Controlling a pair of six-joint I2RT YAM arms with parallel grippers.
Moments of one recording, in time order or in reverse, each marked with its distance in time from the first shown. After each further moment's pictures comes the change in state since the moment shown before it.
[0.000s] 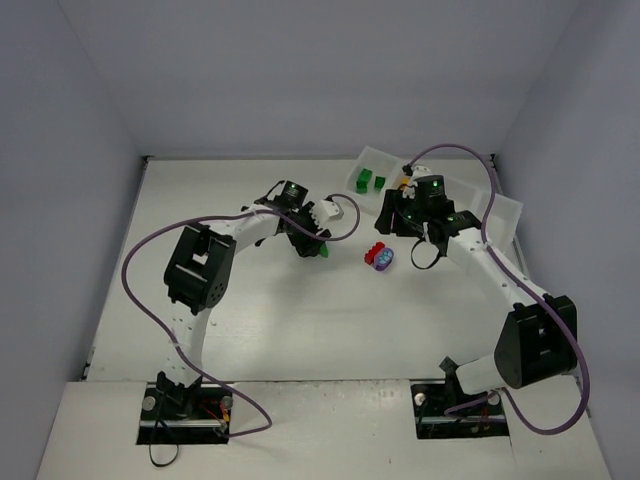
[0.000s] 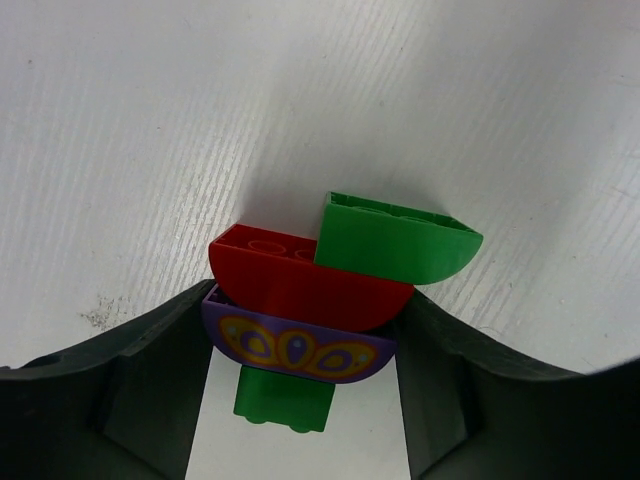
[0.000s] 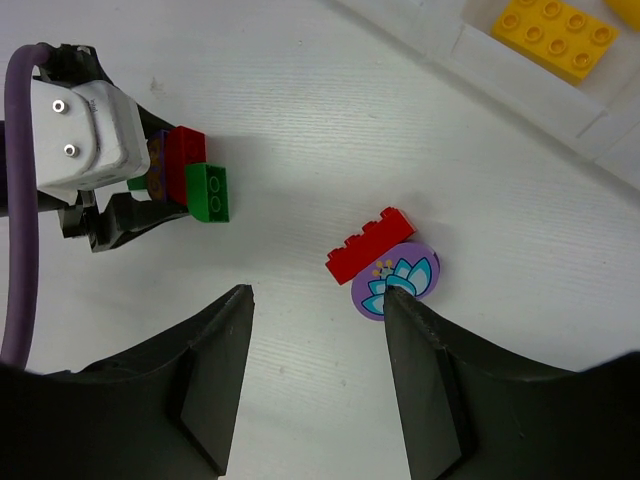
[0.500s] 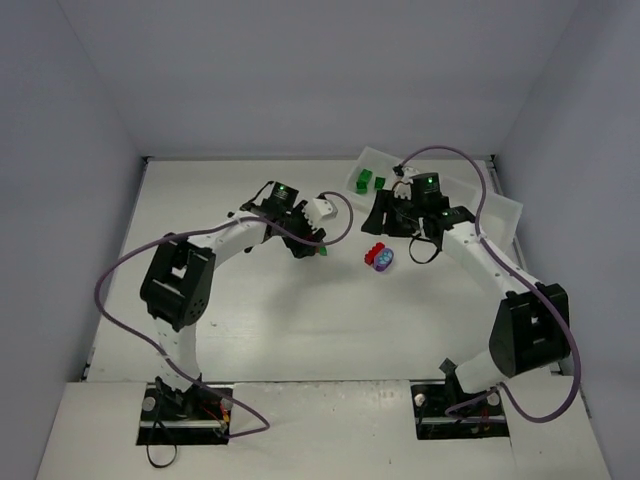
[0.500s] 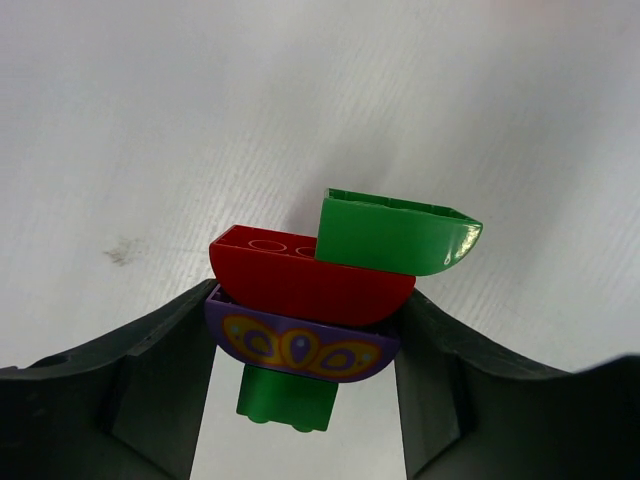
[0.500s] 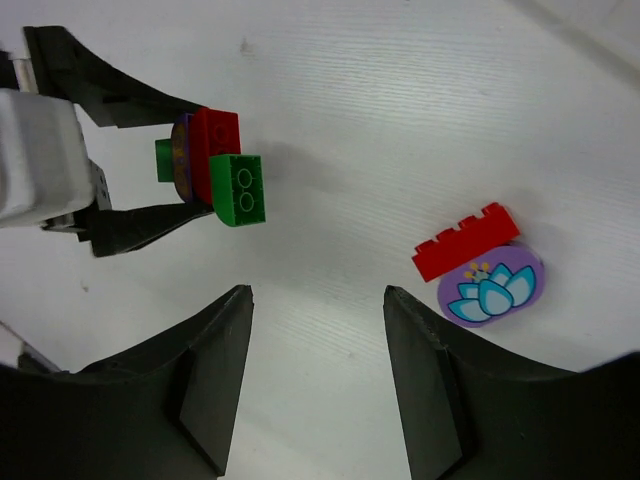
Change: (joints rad) left arm 0.000 -0.170 -0.153 0.053 0.011 -0.036; right arm 0.000 0.057 0.029 -0.002 -0.187 0.046
